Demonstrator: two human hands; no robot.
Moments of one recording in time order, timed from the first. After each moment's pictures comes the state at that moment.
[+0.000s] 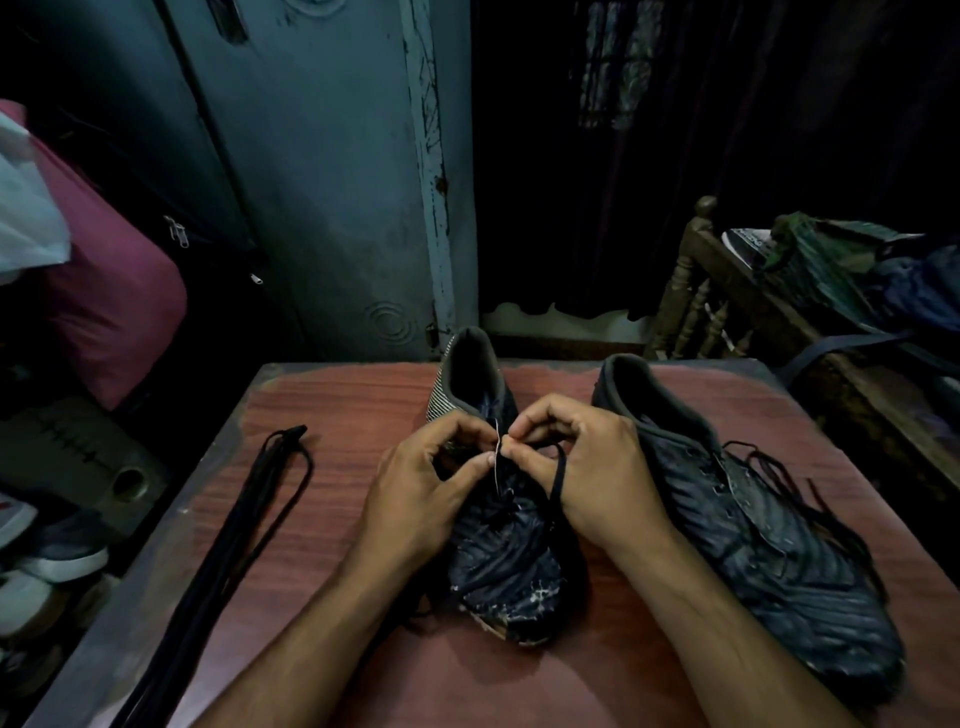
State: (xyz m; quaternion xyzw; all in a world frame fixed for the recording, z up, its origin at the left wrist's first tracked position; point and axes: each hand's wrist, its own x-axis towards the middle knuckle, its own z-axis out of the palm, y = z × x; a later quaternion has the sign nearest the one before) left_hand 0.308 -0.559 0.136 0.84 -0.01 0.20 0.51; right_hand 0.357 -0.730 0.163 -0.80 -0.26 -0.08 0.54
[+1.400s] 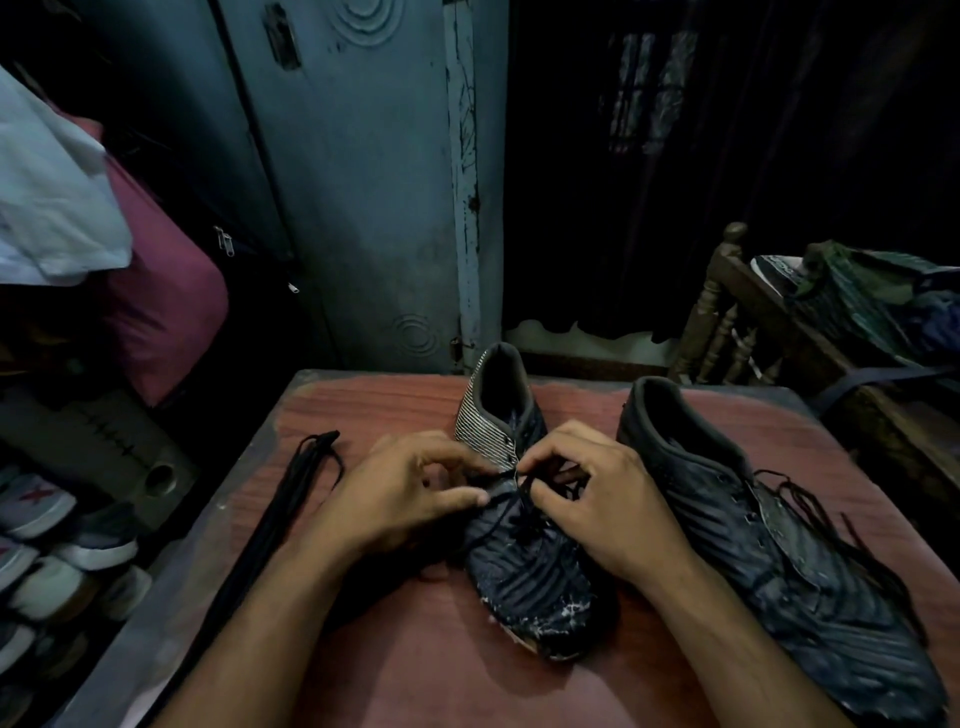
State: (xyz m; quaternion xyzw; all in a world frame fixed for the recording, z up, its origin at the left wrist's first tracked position) left_hand 0.304 -0.503 0.158 0.94 -0.04 0.07 0.32; right_hand 0.358 -0.730 0.156 -0.82 -0.36 -0.09 0.43
